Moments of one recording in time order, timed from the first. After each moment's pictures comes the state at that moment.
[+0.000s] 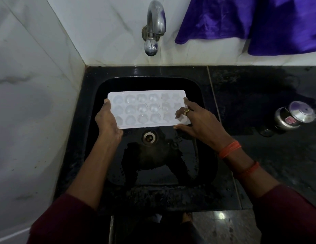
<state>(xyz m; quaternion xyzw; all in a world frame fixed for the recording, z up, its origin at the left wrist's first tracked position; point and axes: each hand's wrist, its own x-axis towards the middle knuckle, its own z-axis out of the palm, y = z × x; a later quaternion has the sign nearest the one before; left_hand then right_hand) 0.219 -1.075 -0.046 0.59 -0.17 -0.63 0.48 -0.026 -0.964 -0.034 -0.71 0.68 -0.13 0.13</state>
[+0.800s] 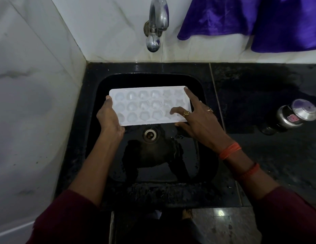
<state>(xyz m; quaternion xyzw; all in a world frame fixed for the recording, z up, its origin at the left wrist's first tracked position) 0.220 -1.075 -0.053 0.59 -0.17 -0.62 0.49 -0.013 -0.957 -0.036 -0.72 0.68 -0.10 0.07</state>
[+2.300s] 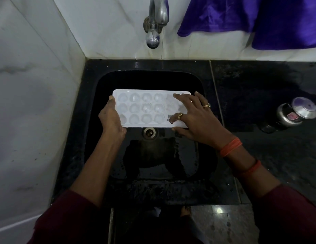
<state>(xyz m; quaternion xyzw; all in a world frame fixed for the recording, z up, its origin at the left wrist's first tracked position) 0.218 -1.063 -0.055 0.60 -0.17 -0.62 0.47 -0.015 -0.959 -0.038 -0.79 0.61 -0.05 -0.02</state>
